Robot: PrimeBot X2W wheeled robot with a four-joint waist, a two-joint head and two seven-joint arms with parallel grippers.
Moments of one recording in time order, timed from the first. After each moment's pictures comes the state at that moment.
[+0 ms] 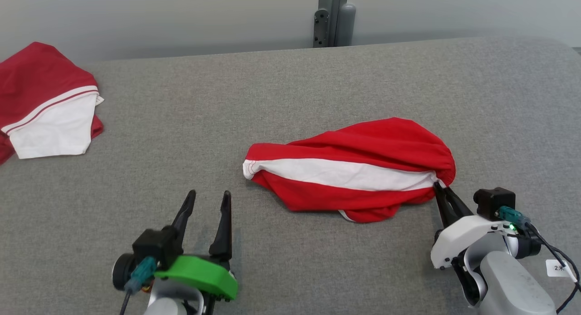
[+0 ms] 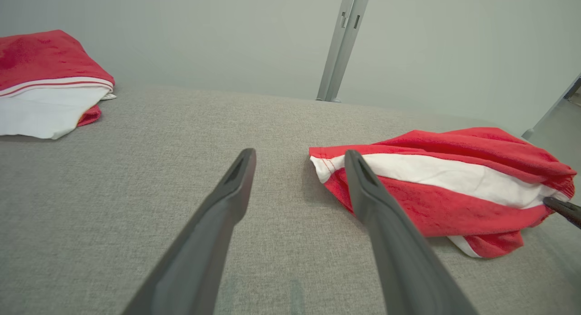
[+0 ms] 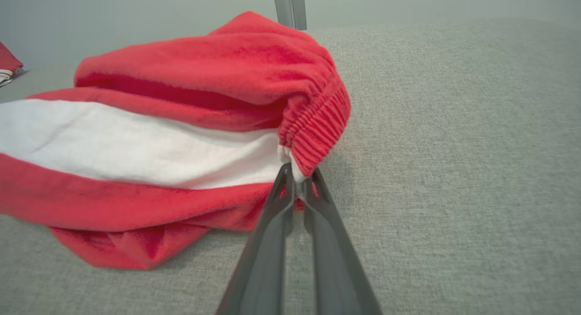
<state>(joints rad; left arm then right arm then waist) -0.08 0.08 -0.30 0.18 -0.36 0.00 -0.21 -0.35 -0.15 0.16 0.73 0.30 0.13 -0.26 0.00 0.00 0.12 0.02</state>
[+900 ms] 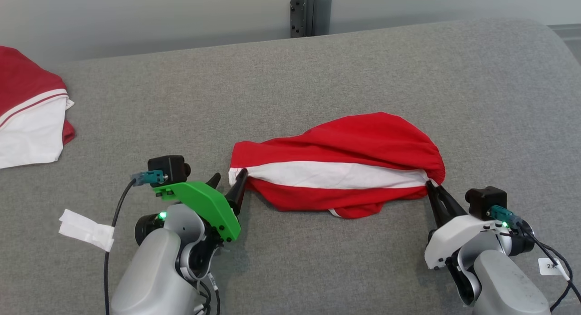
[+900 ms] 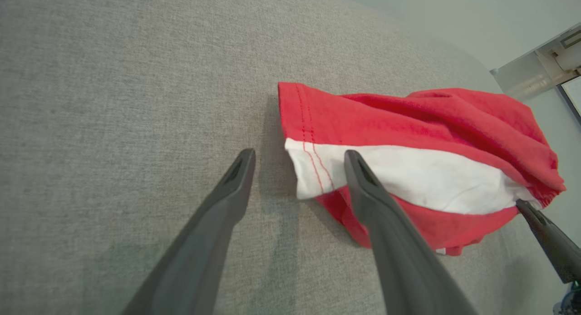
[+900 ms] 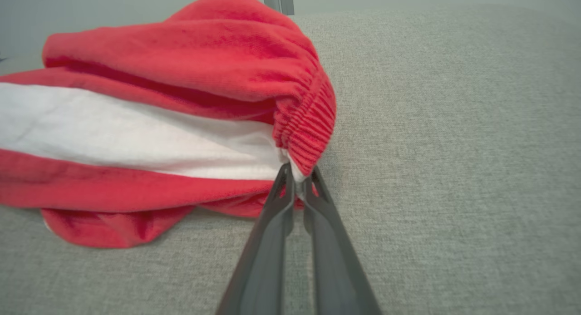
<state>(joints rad) -0.44 0.05 -0.32 0.55 -0.70 -0.05 0.23 -0.35 -0.14 0.17 0.71 0.27 0.13 -0.26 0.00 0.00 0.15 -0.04</state>
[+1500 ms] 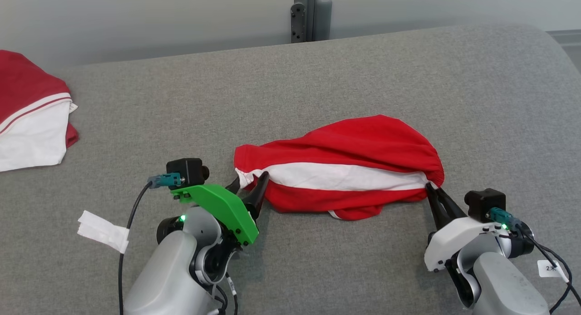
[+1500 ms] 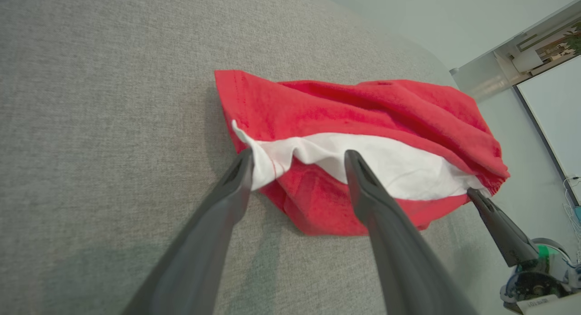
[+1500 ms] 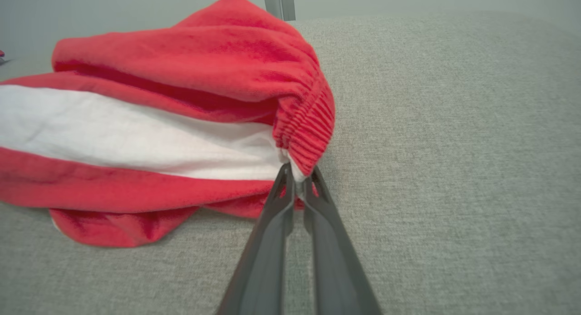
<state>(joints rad) -0.44 0.05 -0.43 0.52 -0.83 -0.04 0.21 -0.34 -0.14 0.17 0.71 0.26 0.13 -0.26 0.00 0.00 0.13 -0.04</state>
